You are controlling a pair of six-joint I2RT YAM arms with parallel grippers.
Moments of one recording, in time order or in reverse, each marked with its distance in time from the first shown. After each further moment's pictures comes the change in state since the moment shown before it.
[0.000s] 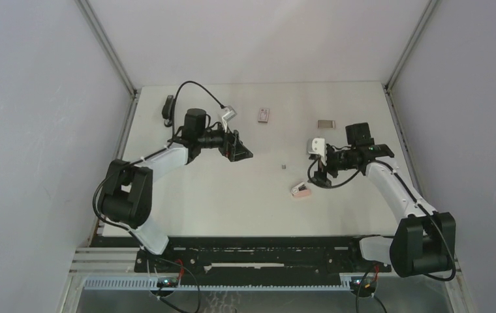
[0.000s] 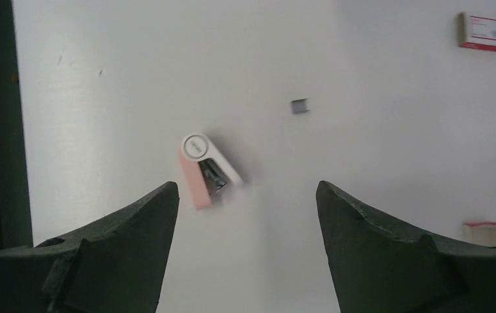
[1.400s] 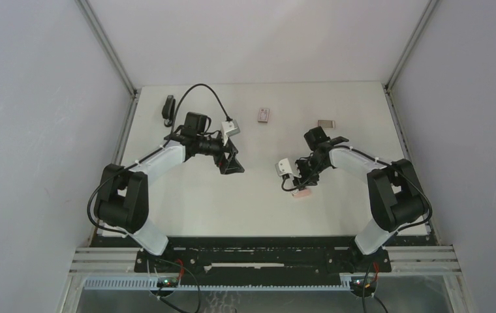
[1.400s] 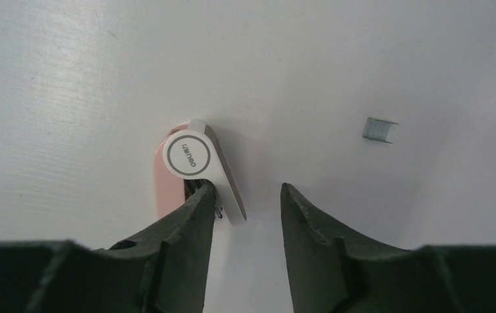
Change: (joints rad) left arm 0.000 -0.046 0.063 -0.462 0.028 0.558; right arm 0.260 0.382 0.064 -0.019 0.334 -0.316
